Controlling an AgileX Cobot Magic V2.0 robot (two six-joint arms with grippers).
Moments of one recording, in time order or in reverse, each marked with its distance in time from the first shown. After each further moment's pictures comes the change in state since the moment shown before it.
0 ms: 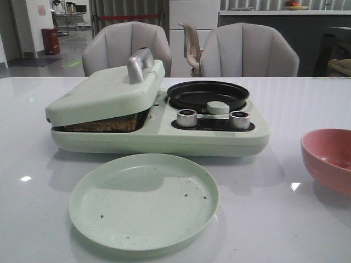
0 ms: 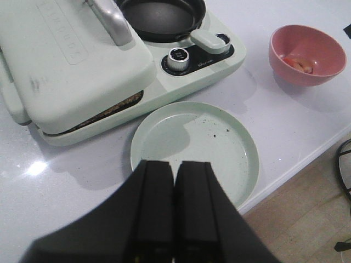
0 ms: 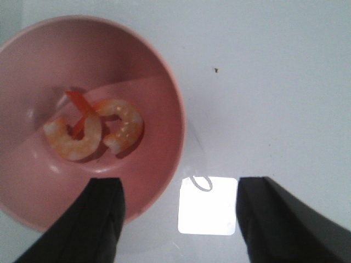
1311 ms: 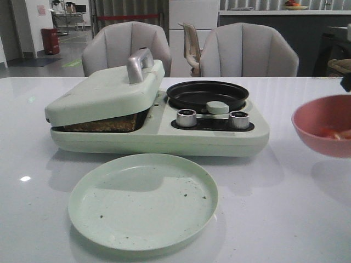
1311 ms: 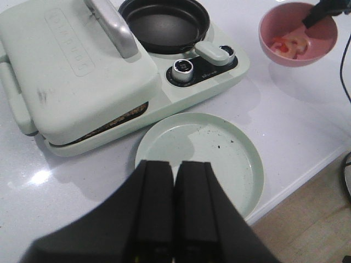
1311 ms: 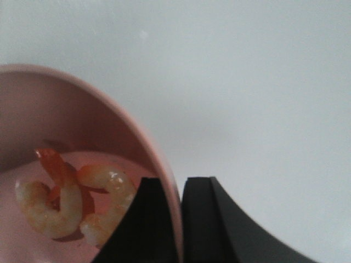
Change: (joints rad) left arm 0.000 0.000 0.000 0.000 -0.041 0.000; right arm 0.016 0.311 -0.272 -0.024 -0.157 -0.075
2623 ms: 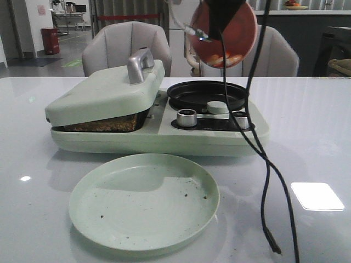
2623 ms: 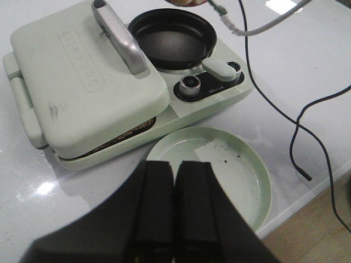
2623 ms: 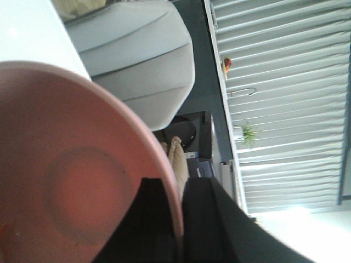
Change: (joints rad) left arm 0.000 0.000 0.000 0.000 -0.043 0.001; right arm 0.643 0.379 -0.534 -1.661 0.216 0.662
